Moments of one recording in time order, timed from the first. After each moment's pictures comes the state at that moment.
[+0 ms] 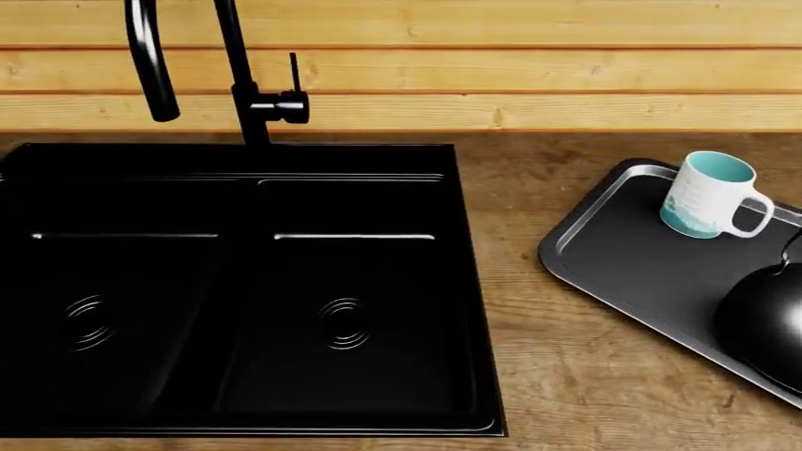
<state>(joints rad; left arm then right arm) -0.75 -1.57 0.49 1.04 -1.29 0.39 -1.05 2.33 1.23 -0.53 -0.70 2.16 1.07 1.57</state>
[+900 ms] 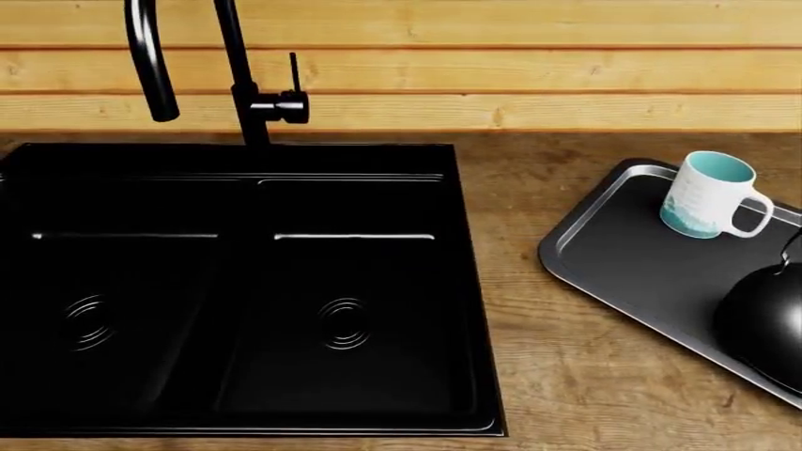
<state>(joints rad) -0.71 -1.57 0.50 1.03 -1.27 0.43 -1.06 2.35 0.22 -0.15 -0.20 0.44 1.55 0.12</state>
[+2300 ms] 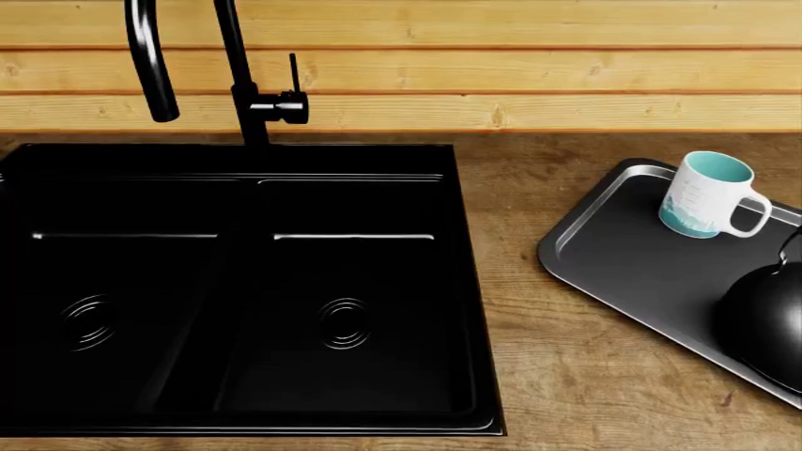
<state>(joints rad) -0.61 -1.57 0.54 1.00 -1.19 0.53 -1.05 2.30 0.06 -0.66 0.18 0.13 1.11 0.05</state>
